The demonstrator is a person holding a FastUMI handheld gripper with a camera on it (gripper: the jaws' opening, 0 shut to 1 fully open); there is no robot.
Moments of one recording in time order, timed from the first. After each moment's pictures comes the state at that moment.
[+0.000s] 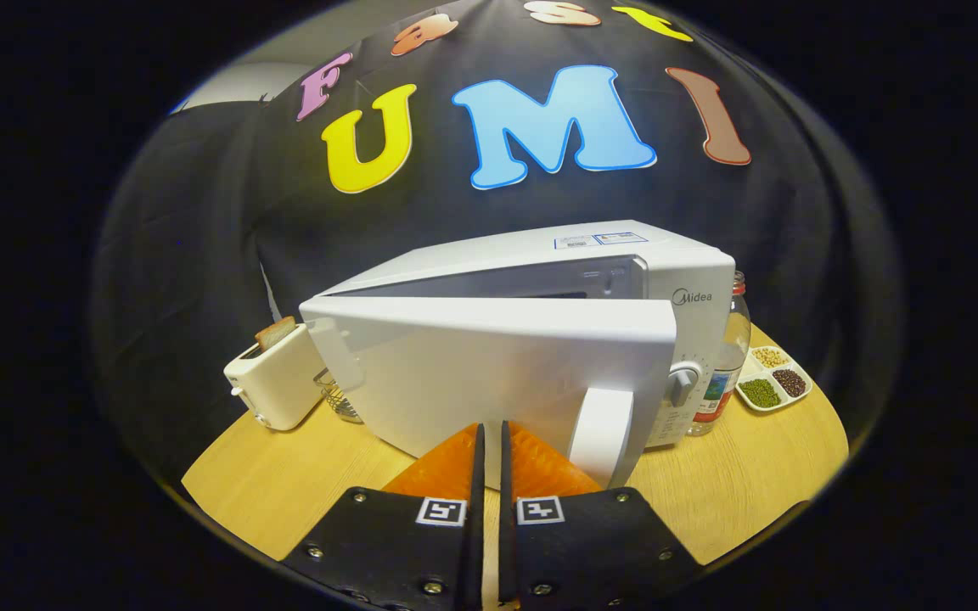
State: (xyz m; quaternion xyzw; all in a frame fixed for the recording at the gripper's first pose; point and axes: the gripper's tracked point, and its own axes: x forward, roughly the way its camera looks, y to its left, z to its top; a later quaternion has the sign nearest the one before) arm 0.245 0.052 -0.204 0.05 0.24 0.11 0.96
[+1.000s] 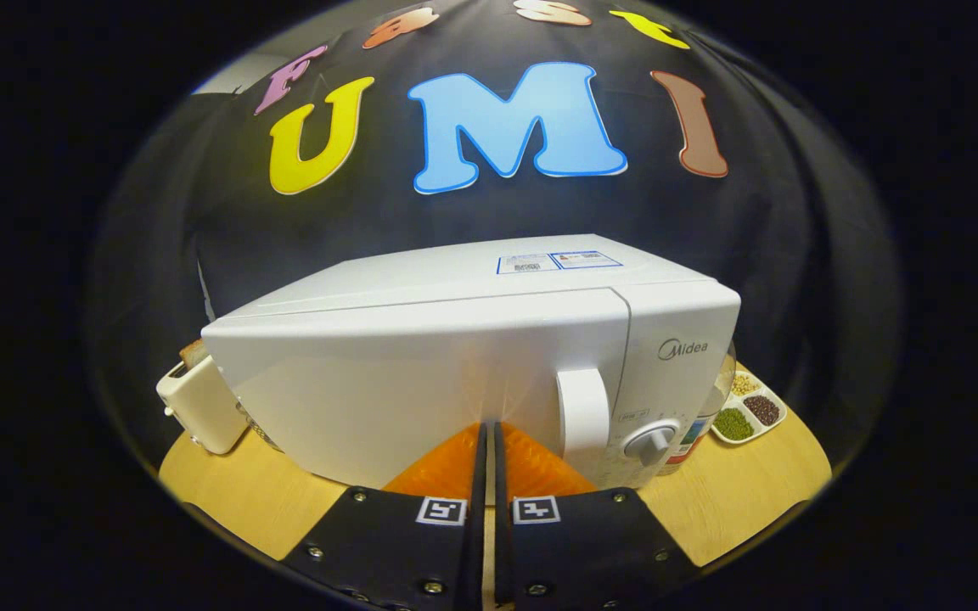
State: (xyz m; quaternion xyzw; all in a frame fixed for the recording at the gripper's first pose) arm 0.307 0.026 -0.199 0.02 0.22 0.02 0.98
